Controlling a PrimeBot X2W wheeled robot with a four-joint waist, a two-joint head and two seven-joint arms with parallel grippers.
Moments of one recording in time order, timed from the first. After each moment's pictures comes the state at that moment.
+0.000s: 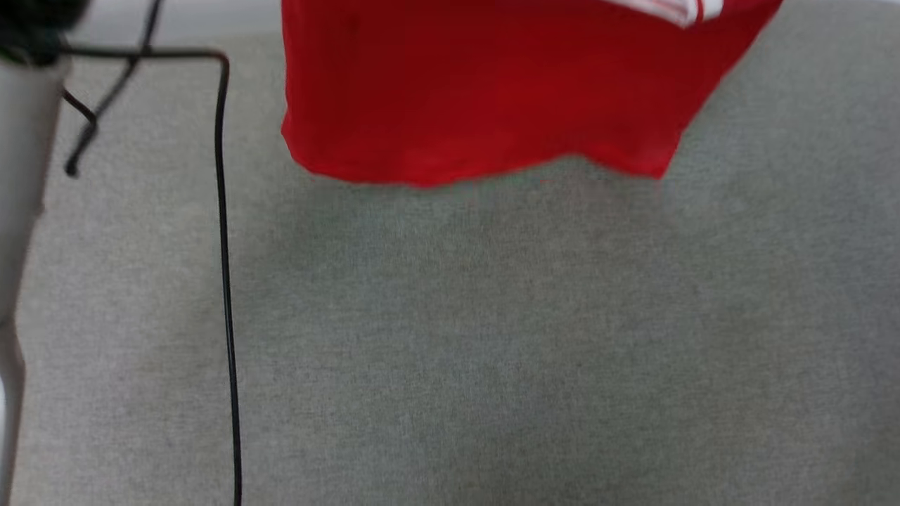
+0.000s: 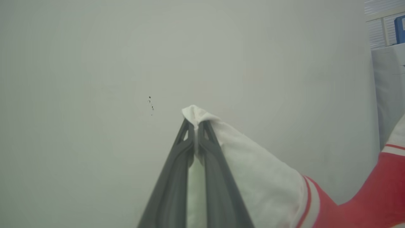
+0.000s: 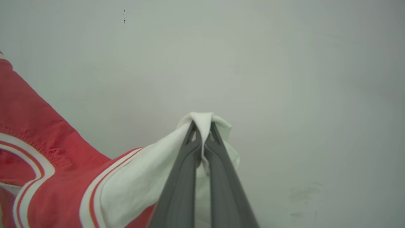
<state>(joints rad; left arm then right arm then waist) -1.31 0.48 -0.44 0.16 -0.54 0.03 0.07 -1.04 -0.61 0.14 0.03 0.62 0.13 0.35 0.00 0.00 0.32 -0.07</state>
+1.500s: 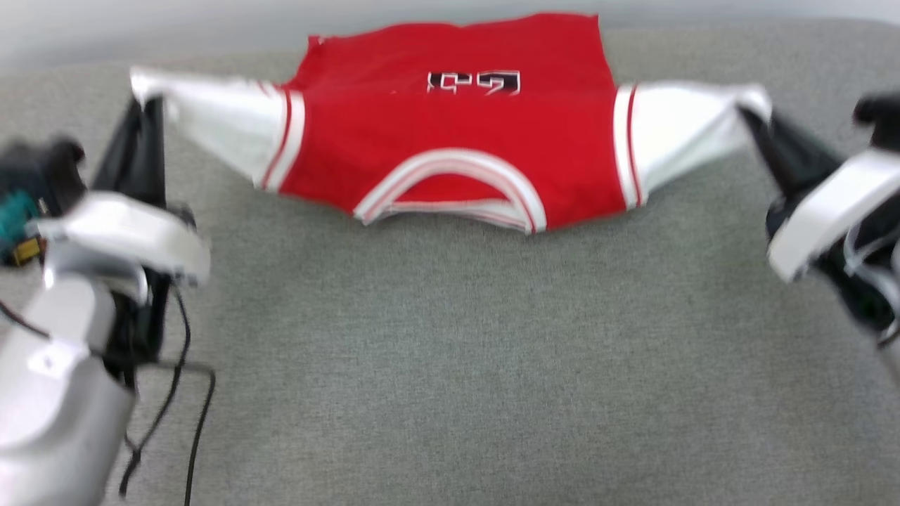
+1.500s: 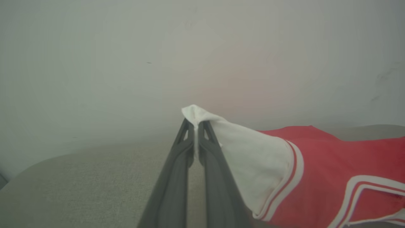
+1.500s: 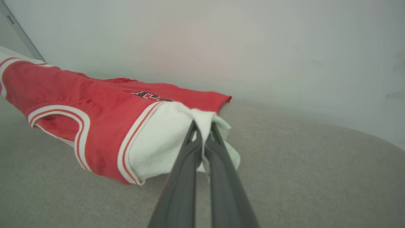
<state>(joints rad) -0.62 0.55 -0.36 0.27 -0.65 0.13 -0.22 -0.77 -0.57 0.54 0.41 0.75 0.13 -0.03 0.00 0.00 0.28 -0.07</state>
